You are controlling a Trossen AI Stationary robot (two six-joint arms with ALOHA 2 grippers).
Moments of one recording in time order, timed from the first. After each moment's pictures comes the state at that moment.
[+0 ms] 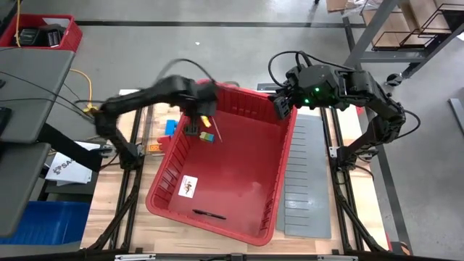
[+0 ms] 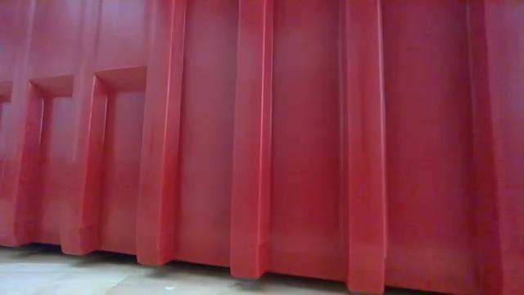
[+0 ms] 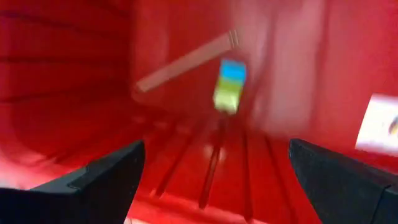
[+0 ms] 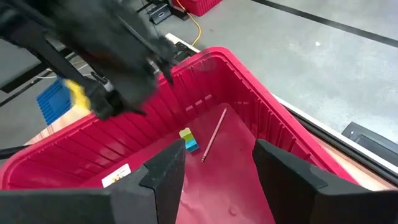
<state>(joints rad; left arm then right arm) 0.32 1.66 1.76 -1.44 -0.16 0.42 -0.07 1.55 2.18 -1.31 0.39 0.58</state>
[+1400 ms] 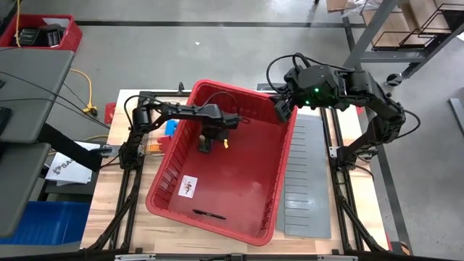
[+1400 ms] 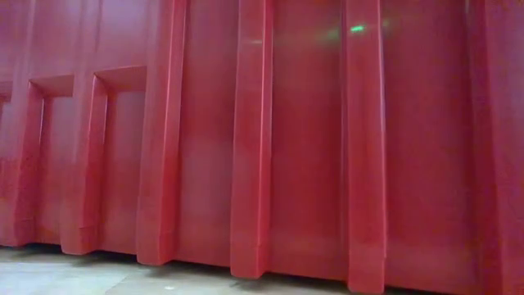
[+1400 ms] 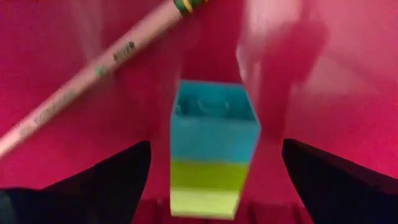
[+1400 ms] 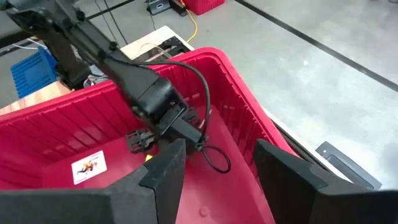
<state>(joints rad) 0.30 2.09 1.51 -1.17 -0.16 0.52 -0.07 1.55 2.18 -1.33 0.41 0.41</state>
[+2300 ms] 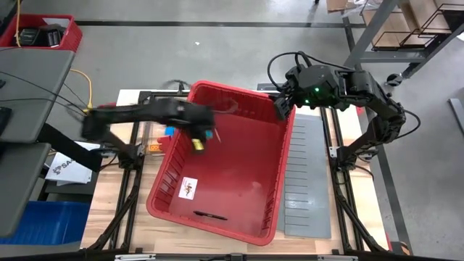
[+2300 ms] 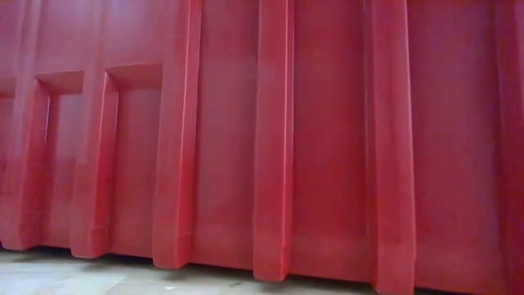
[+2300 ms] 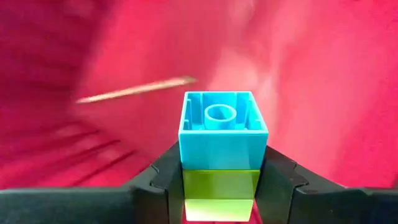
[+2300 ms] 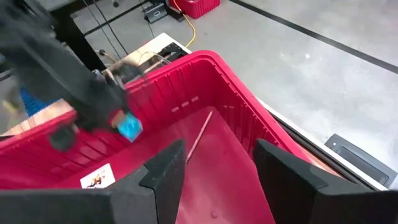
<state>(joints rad) 0.13 1.56 1.52 -1.22 -0.12 -0.04 -0.07 1.55 2.18 -1.32 0.42 0.50</state>
